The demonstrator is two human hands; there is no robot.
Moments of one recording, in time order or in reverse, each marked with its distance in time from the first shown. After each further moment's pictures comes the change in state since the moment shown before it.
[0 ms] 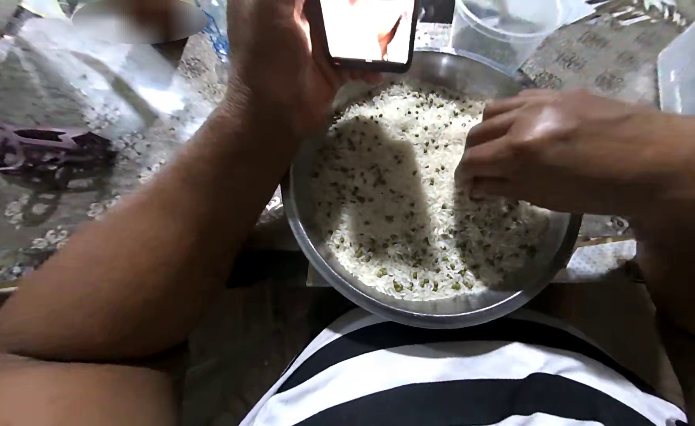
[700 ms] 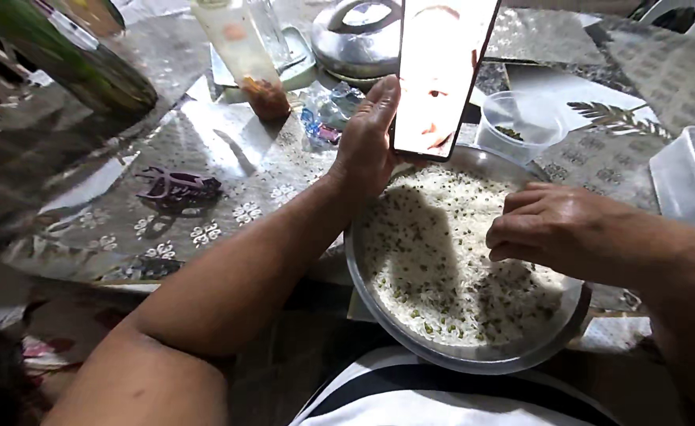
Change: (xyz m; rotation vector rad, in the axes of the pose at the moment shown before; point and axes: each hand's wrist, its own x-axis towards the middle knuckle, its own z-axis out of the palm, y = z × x) left_hand -0.006 0.001 0.011 -0.085 0.072 -0.069; right_hand -0.001 0.004 0.008 -0.034 0.198 -0.107
